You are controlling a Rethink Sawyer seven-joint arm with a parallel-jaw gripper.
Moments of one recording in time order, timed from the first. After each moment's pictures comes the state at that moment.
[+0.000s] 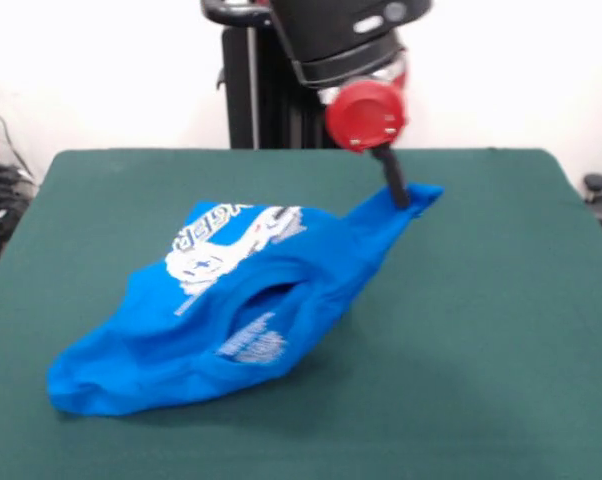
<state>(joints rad) -0.37 -0.71 0.22 1.73 0.42 0.58 2.81</state>
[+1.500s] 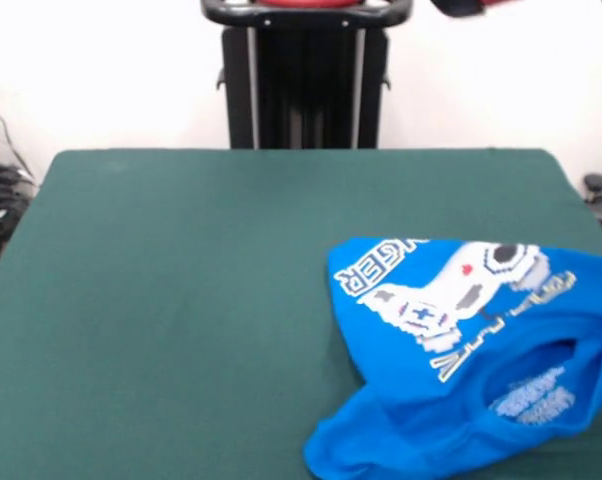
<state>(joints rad) 0.00 -0.57 0.21 1.51 0.45 0.43 2.81</state>
